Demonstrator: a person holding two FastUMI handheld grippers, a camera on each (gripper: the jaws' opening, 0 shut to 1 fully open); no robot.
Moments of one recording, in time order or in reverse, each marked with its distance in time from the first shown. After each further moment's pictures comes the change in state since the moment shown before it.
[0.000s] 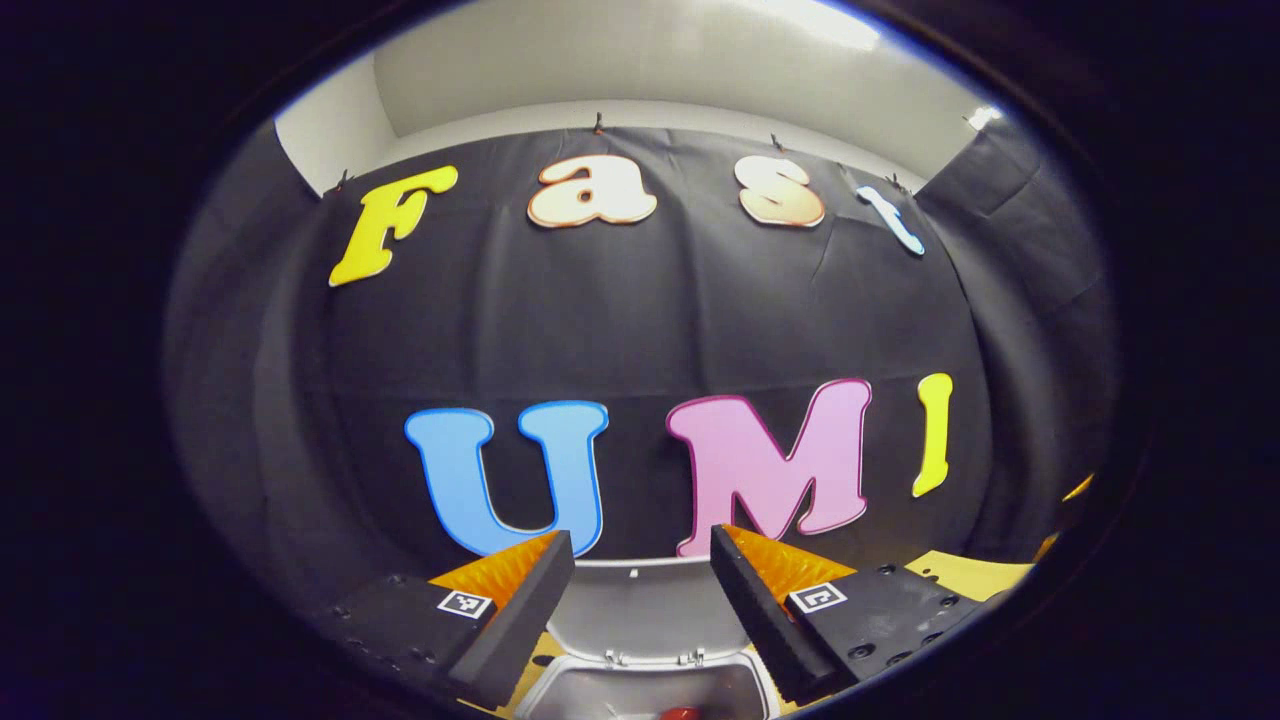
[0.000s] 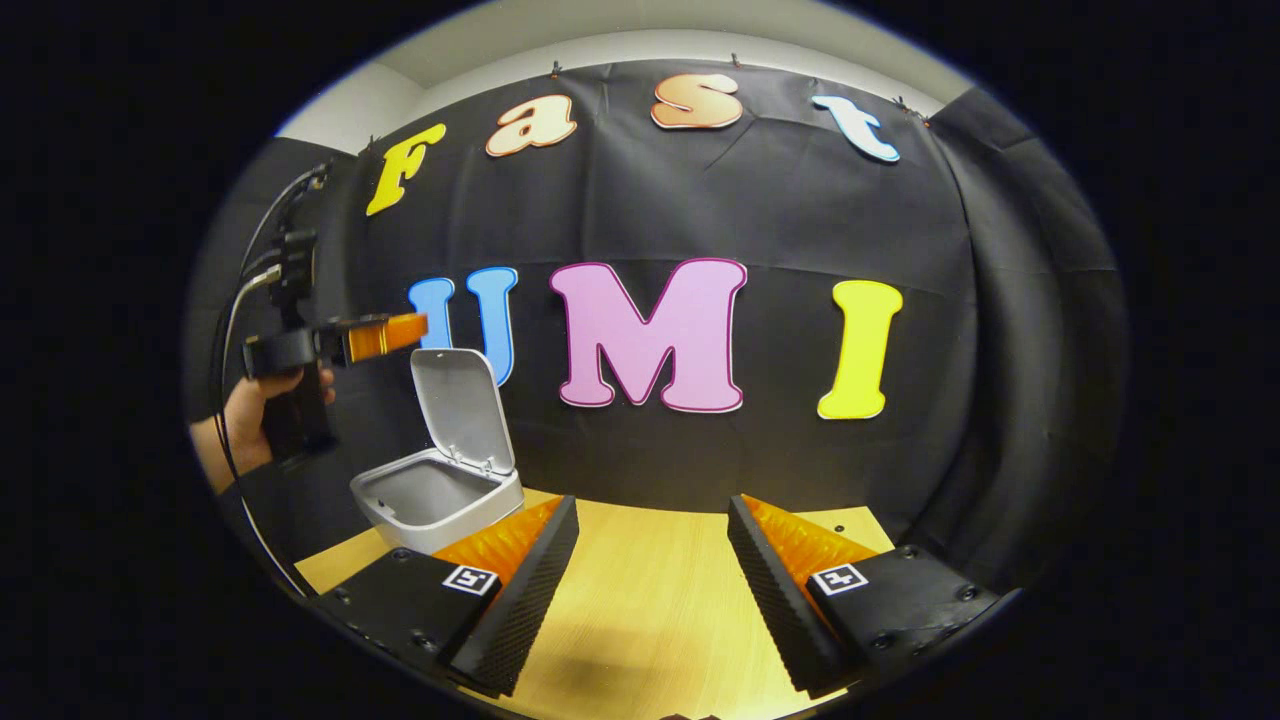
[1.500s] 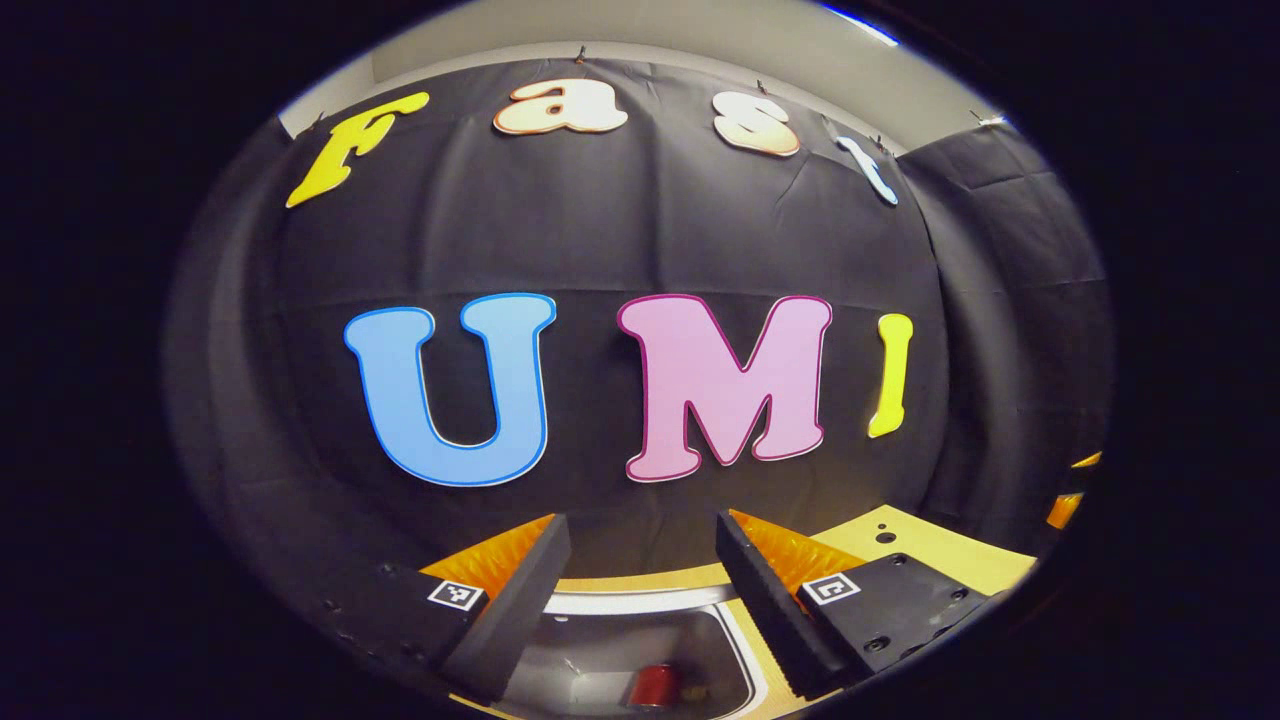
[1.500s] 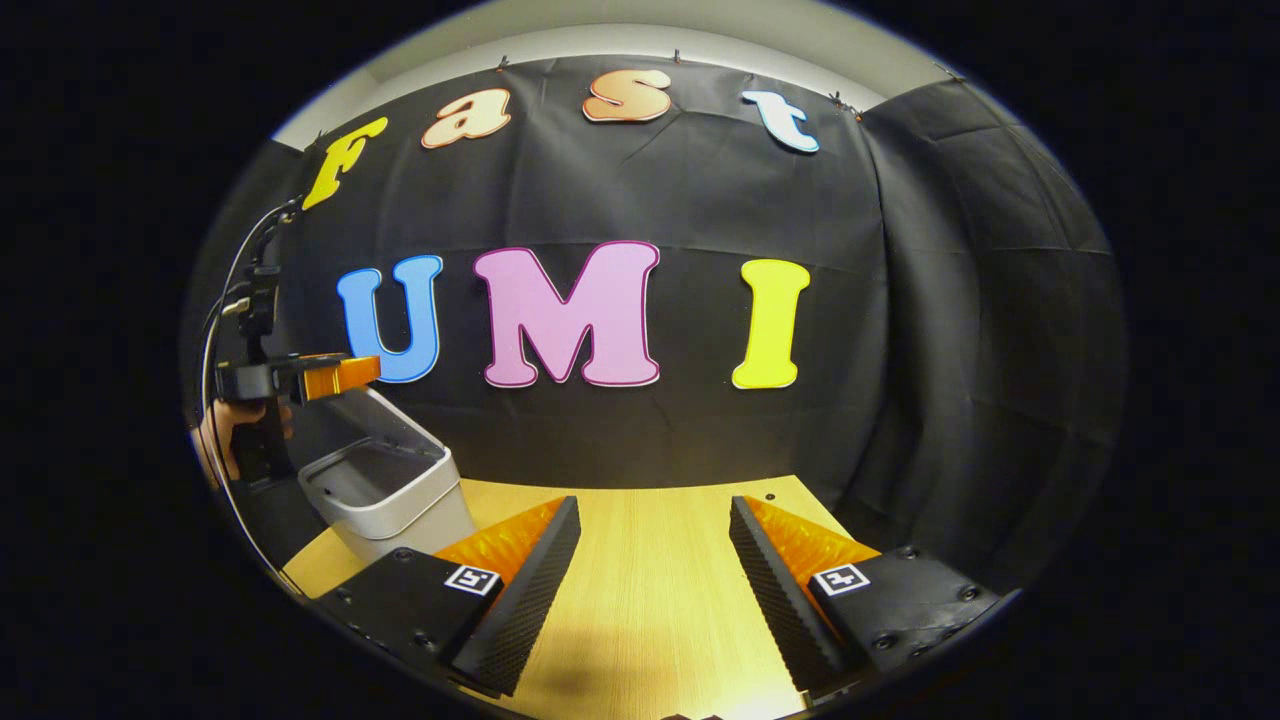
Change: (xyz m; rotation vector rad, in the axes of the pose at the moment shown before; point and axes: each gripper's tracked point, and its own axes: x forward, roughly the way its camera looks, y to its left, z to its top) left arm -0.039 -0.029 -0.110 -0.057 0.250 -0.120; right arm -0.050 -0.039 -0.027 0.044 0.021 -0.254
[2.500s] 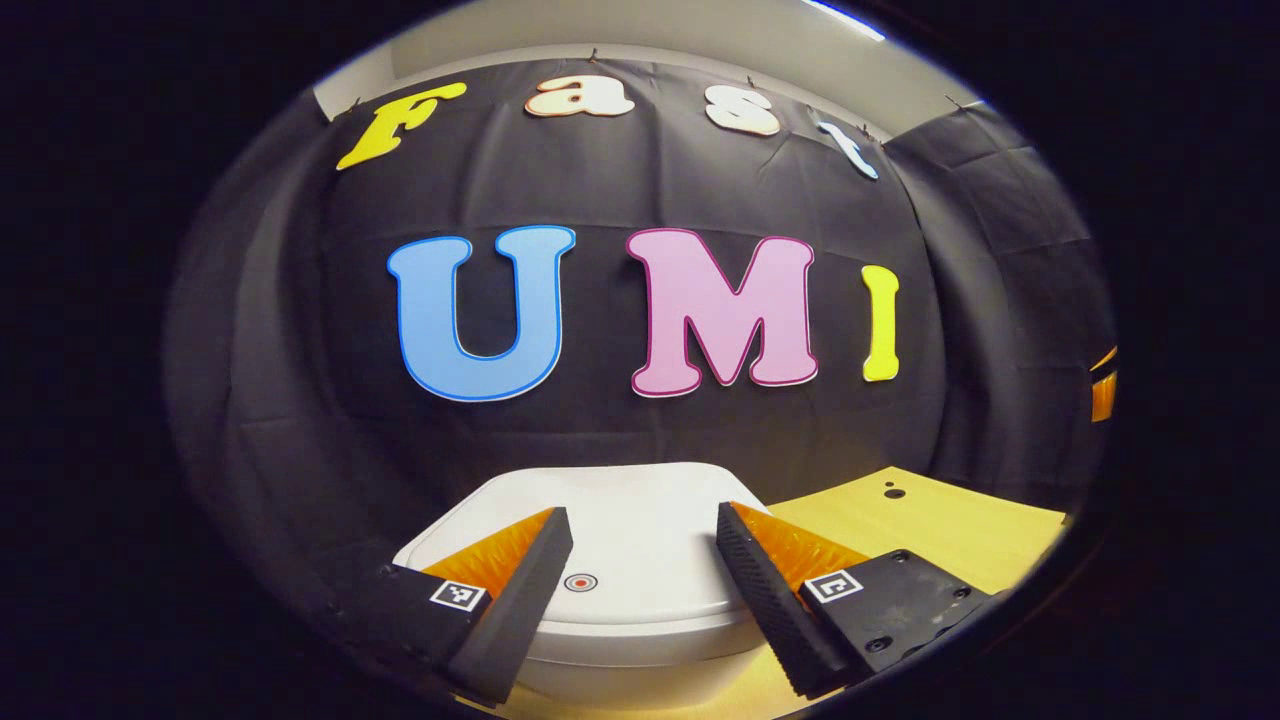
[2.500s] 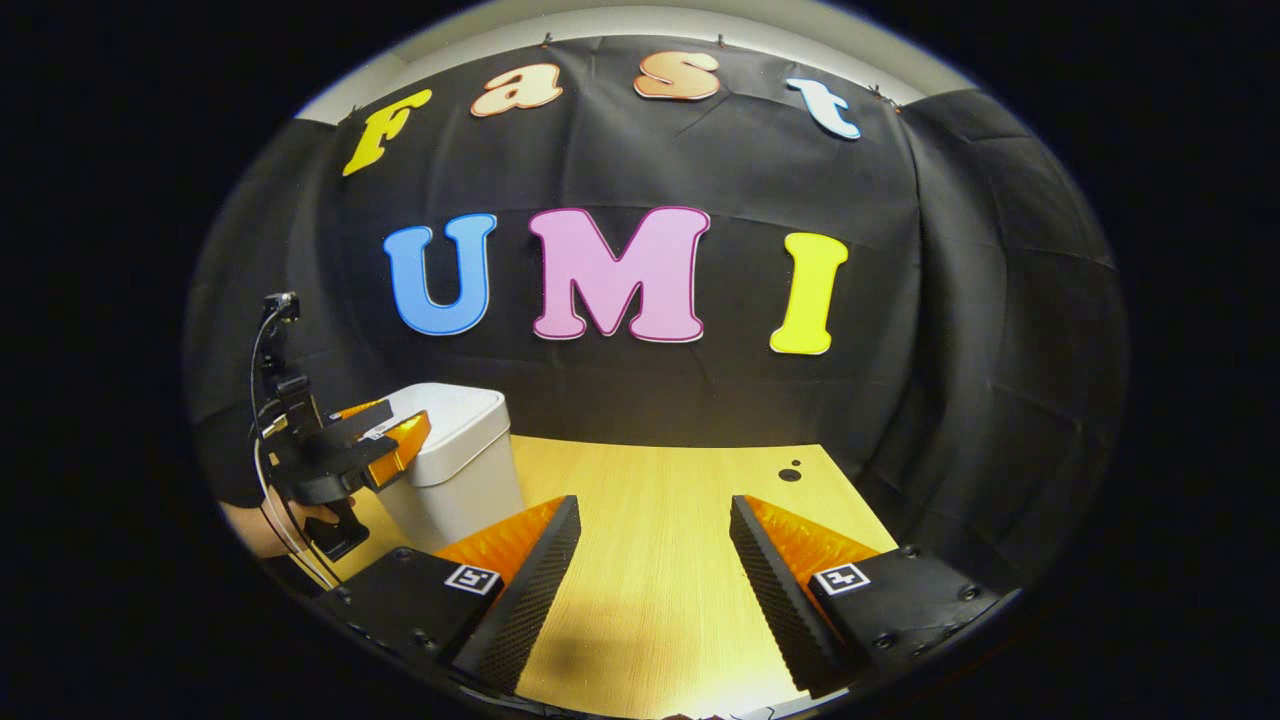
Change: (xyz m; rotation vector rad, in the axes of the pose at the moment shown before) left arm -0.051 -0.009 -0.133 -0.065 -0.003 0.017; right arm -0.043 0.045 -0.037 -0.073 0.101 0.090
